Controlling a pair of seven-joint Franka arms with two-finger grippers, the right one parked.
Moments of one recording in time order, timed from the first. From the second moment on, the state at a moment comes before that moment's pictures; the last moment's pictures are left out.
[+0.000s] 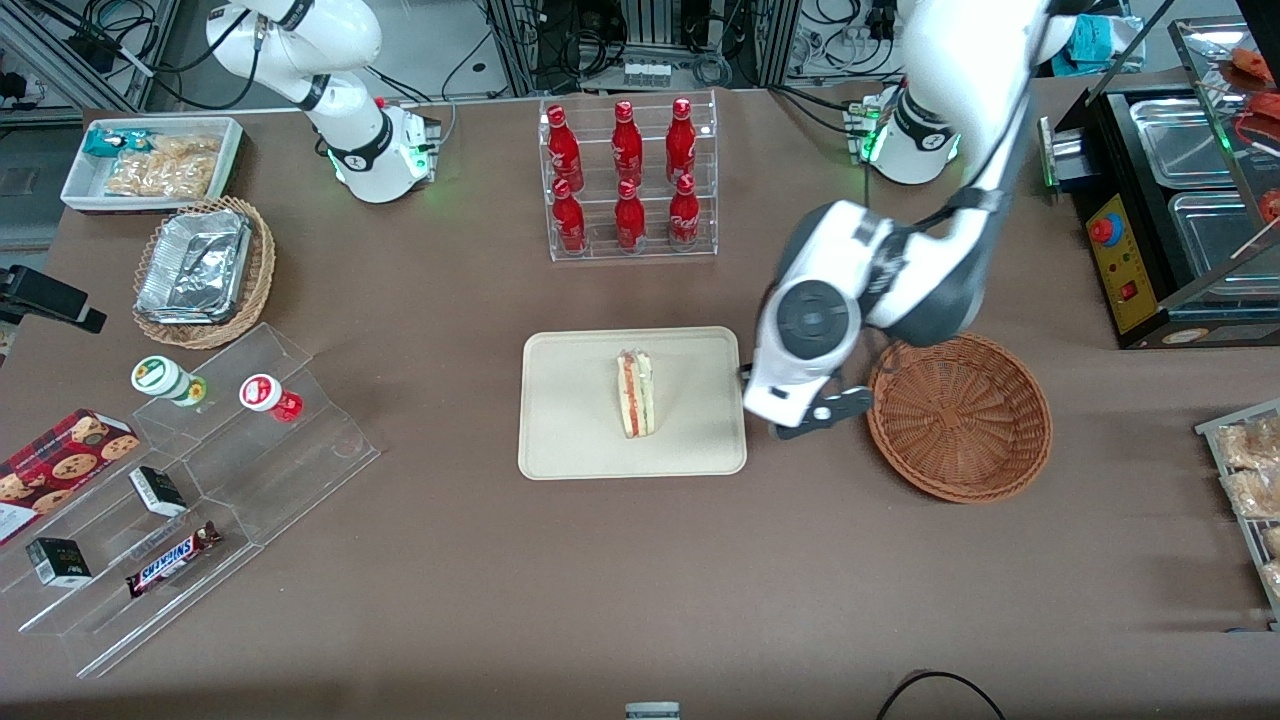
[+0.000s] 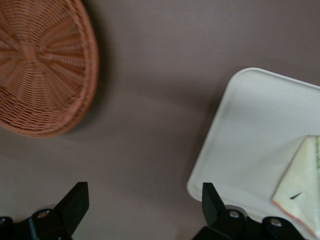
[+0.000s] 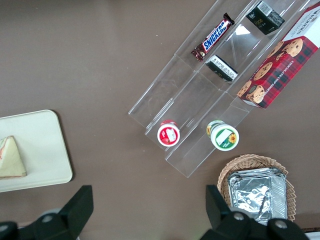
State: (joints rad) arm -0.48 0.40 -0.01 -1.60 -0.01 1.73 -0.78
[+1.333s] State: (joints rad) arm -0.06 -0.09 -0.04 -1.73 0.02 1.52 0.02
